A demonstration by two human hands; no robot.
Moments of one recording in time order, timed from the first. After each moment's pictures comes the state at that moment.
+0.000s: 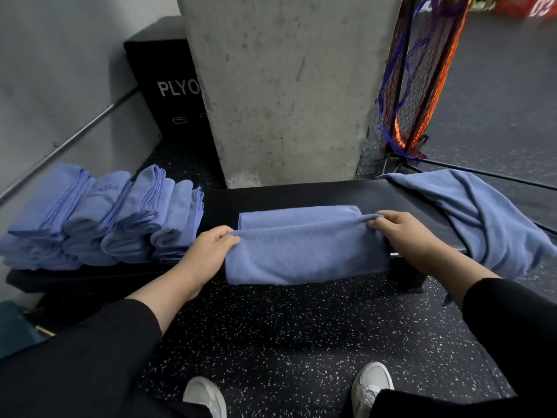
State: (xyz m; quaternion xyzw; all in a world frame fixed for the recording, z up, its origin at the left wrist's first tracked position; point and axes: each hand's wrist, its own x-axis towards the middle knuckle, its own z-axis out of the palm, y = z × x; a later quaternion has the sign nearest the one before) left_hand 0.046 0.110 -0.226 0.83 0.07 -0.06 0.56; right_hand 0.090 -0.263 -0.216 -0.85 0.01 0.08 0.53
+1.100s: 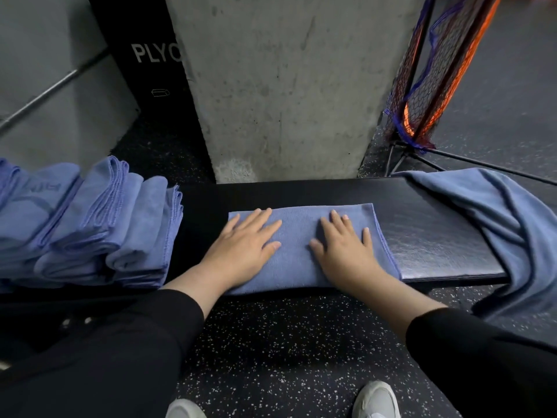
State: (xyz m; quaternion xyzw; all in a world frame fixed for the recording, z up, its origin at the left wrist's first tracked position) left_hand 0.150 0.075 -0.295 0.98 -0.18 -0.05 0.08; right_hand 0.140 -0.152 -0.285 -0.99 -0.04 0.07 0.13
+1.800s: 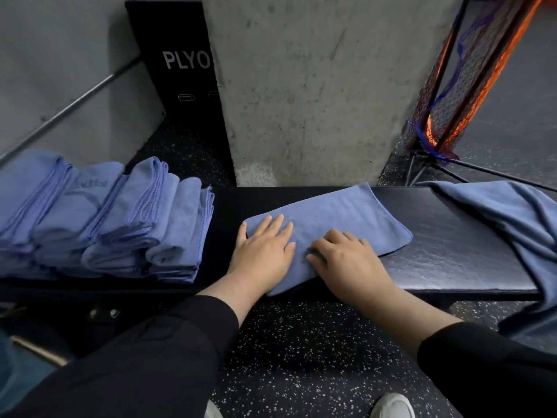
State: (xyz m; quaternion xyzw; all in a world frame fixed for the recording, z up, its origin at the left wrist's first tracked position) left_hand 0.132 0.070 -0.287 0.99 -0.06 -0.05 0.08; right_hand 0.125 -0.118 -0.280 -0.98 -0.19 -0.04 0.04
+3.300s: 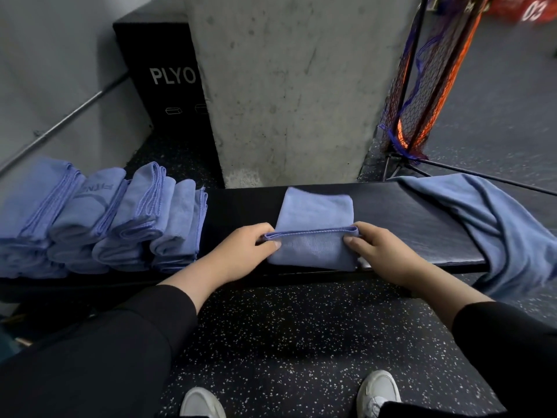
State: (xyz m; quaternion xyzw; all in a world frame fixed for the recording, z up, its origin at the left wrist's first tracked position) left_hand 0.090 0.096 -0.232 0.89 -0.12 -0.10 0.43; right_hand 0.090 -0.200 -0.223 -0.91 -0.11 0.09 0.40
